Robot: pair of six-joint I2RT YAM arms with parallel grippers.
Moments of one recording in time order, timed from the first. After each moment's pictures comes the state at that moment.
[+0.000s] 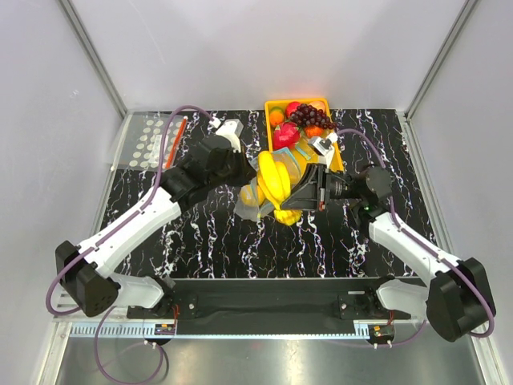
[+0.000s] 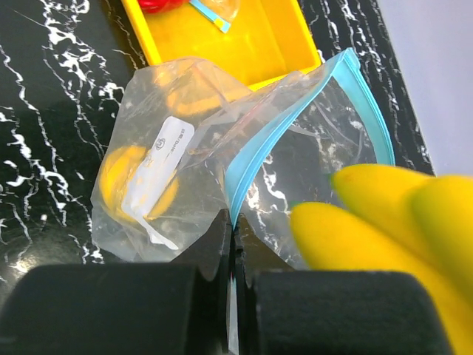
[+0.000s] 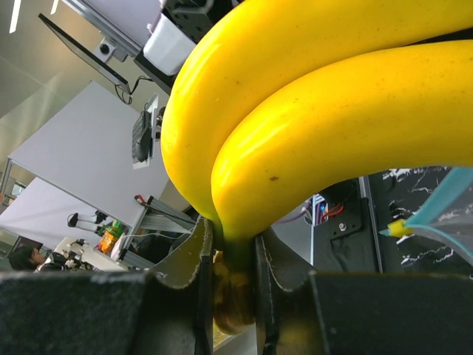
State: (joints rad) left arm -0.71 1.31 1.27 -0.47 -0.03 -0.54; right arm 0.45 1.16 0.73 0.95 -1.17 1.30
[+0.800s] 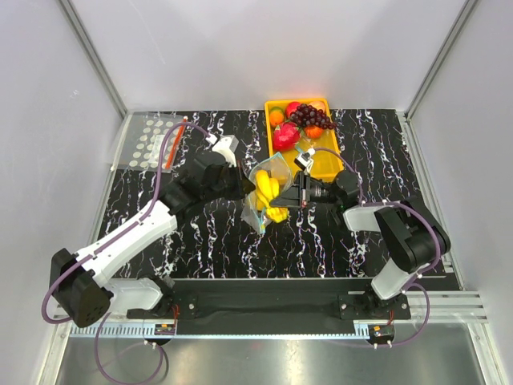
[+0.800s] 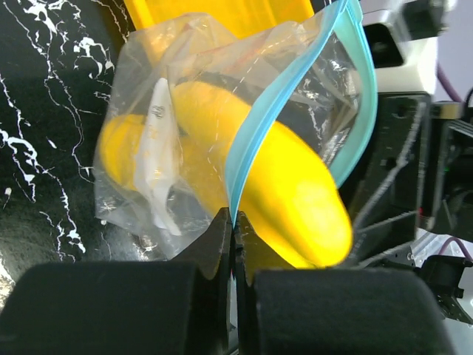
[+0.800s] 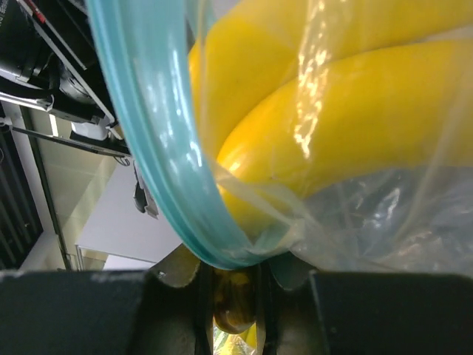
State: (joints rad) left arm -0.70 1.22 1.05 -0.35 0.04 -0.61; right arm 0.41 1.65 0.60 1.27 -1.11 1.42
